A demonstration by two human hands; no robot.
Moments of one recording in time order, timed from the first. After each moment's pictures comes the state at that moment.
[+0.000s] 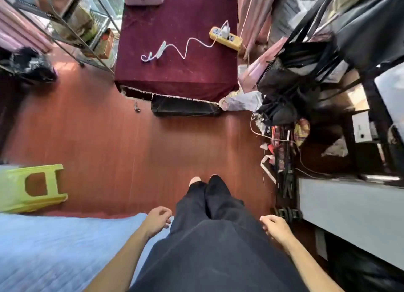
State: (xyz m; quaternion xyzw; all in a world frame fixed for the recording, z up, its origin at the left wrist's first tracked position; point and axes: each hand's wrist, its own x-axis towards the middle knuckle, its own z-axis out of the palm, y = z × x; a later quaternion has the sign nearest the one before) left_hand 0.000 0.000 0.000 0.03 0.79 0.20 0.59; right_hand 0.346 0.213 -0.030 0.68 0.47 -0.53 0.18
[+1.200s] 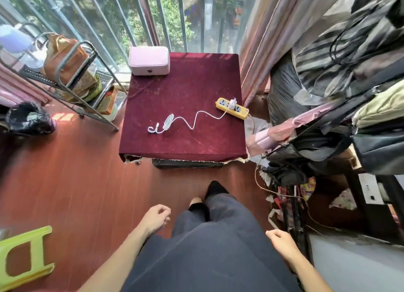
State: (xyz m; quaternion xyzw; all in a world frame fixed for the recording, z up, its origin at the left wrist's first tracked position) left_hand -0.247 0.226 0.020 0.10 0.80 0.21 0.55; right_hand 0.141 0.404 -0.018 0.70 0.51 -0.47 0.18
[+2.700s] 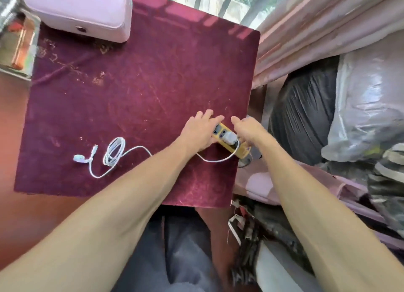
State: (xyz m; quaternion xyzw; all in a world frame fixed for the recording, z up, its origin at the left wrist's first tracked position) left_hand -0.399 0.752 -0.159 0.59 0.76 0.02 0.28; right_hand -0.284 0.883 -0.121 0.58 0.67 -0.37 0.28
